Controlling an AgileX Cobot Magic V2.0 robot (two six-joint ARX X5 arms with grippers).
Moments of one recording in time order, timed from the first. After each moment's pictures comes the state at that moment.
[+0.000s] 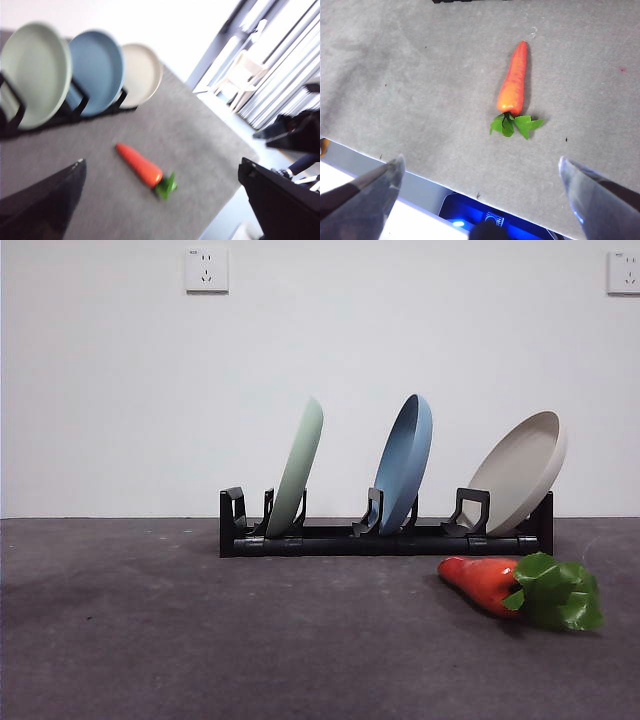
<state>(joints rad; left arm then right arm) -0.05 0.66 0.84 -0.47 0.84 -0.28 0.07 0.80 1.08 -1.18 -0.44 -0.04</state>
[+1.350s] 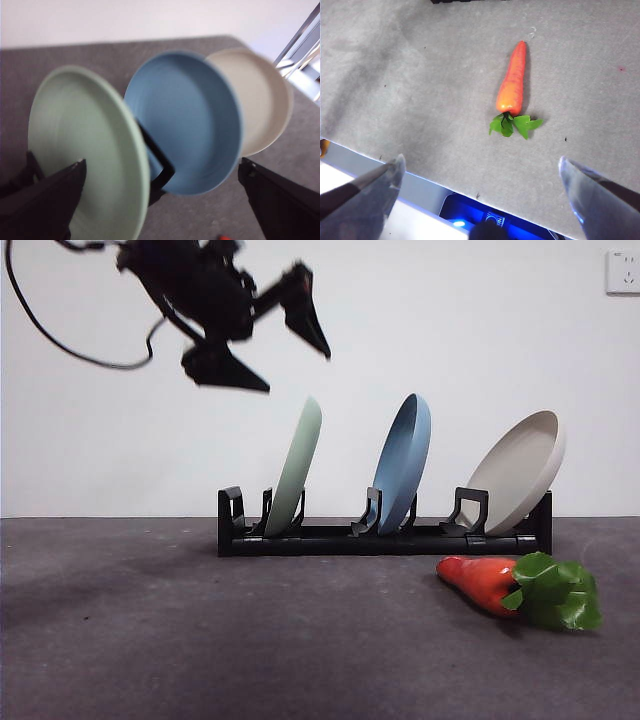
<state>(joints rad) -0.41 1.80 1.46 -0.08 0.27 -0.21 0.07 0.80 1.08 -1.18 -0.44 -0.04</state>
